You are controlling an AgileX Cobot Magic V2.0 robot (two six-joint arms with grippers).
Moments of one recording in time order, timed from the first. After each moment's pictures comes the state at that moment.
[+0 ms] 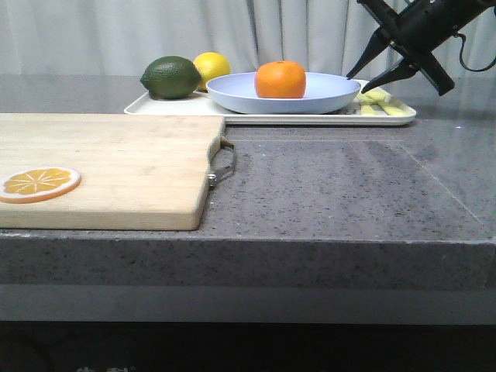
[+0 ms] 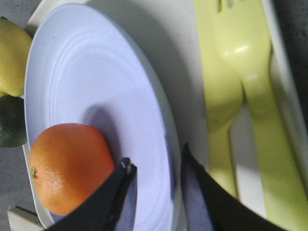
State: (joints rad) left arm -0.67 0.75 -0.94 0.06 0.81 -0.04; right arm -0.06 2.22 -2.04 0.79 1.00 0.15
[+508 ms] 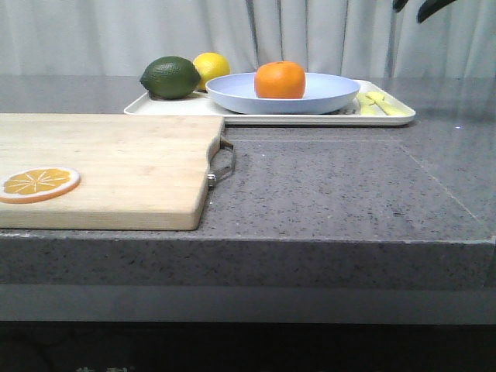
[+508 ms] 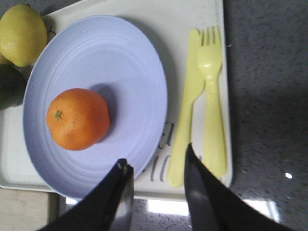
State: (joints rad) left arm -0.67 0.75 -0.94 0.06 0.81 -0.04; right arm -0.05 1.96 -2.07 0.42 1.14 0.15
